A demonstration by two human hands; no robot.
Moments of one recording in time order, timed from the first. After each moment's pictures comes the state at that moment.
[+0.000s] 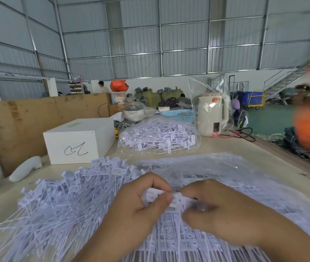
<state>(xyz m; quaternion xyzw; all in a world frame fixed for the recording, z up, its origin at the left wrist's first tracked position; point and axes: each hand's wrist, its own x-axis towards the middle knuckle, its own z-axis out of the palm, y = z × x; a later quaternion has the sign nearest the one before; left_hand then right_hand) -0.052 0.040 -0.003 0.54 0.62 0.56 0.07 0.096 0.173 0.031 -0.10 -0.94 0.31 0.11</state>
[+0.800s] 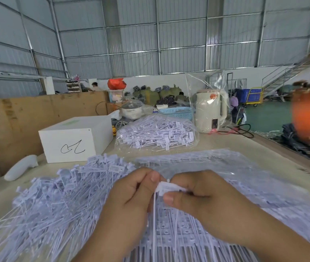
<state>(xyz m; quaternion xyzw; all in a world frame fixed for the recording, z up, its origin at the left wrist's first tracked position) -0.040 0.045 0.000 0.47 0.60 0.65 0.04 0.091 0.160 0.027 -0.07 -0.89 0.40 0.21</state>
